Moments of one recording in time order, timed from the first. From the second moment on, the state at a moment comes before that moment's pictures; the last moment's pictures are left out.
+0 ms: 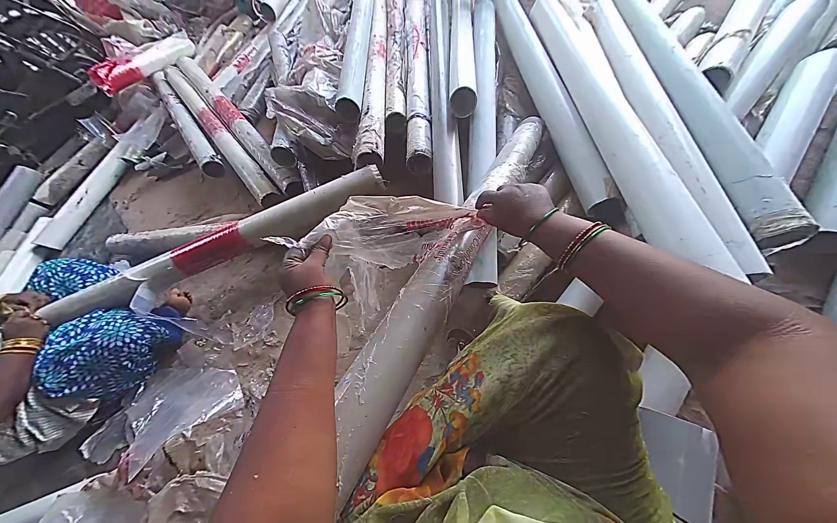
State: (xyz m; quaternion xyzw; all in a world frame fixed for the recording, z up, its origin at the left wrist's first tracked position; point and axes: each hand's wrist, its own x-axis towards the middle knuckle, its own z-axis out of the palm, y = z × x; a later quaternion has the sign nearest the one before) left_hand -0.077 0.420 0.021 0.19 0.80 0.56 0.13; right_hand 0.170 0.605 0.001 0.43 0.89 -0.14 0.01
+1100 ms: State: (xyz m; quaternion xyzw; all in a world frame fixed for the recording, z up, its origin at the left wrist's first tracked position) left_hand -0.056 0.413 0.035 0.18 0.68 0.67 0.22; right_hand 0.090 0.497 0.055 0.33 0.87 -0.37 -0.09
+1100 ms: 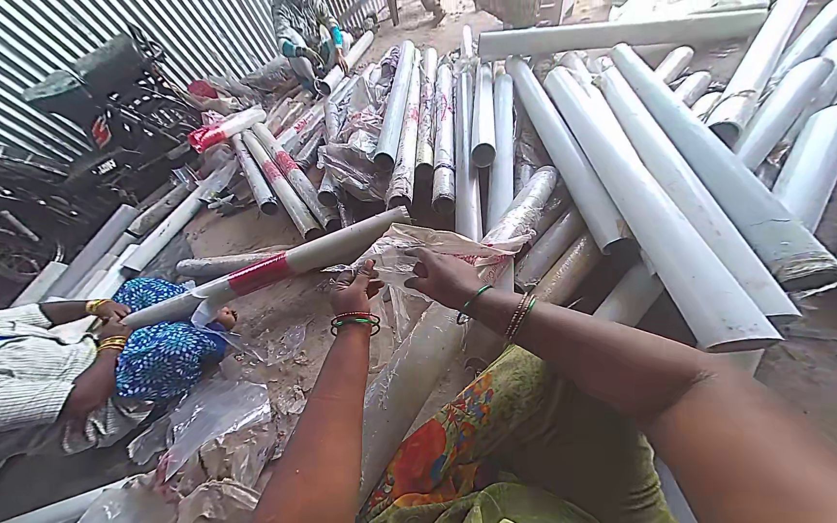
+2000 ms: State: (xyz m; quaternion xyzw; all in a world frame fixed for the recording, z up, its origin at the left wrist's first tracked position) left_hand 0.003 0.416 0.020 0.53 0.79 -0.10 0.30; right_hand 0.342 0.694 -0.015 0.58 0.20 -0.46 -0.63
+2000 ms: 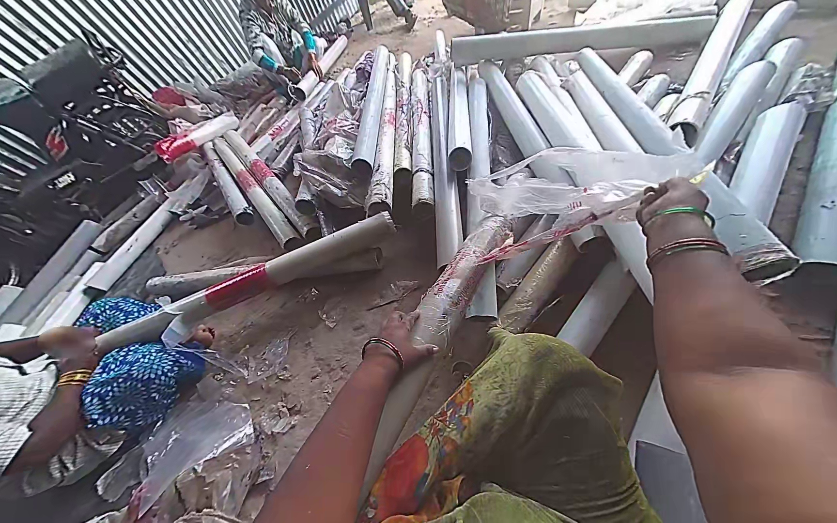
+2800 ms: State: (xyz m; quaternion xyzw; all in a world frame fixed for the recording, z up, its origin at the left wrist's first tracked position) left_hand 0.005 0.417 0.015 0.52 0.80 -0.07 0.30; right_hand 0.253 0.585 -0.073 0.57 0.64 -0.48 -0.20
